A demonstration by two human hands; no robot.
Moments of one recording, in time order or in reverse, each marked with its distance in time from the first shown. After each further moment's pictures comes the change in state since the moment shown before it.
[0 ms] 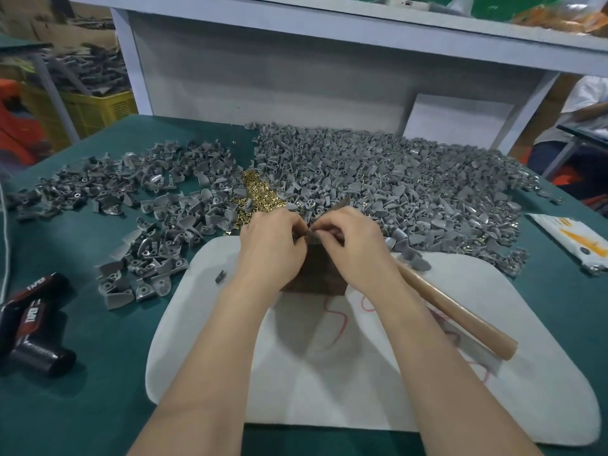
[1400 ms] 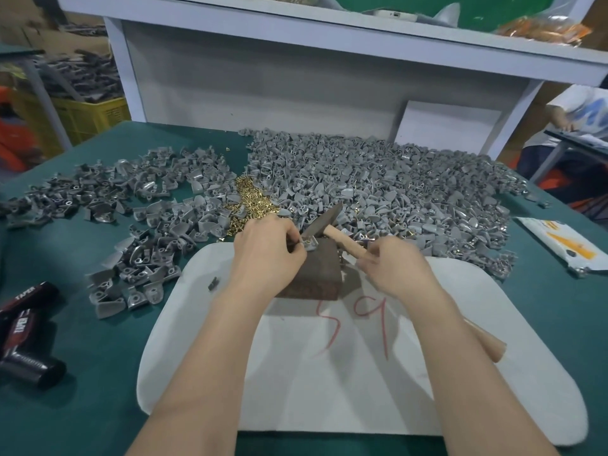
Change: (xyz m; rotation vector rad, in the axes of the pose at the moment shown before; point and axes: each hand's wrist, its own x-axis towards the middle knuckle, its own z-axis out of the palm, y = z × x) left_hand 0.000 0.001 0.000 -0.011 -0.015 0.002; right_hand -0.011 0.029 -0.039 -0.477 -0.247 0.527
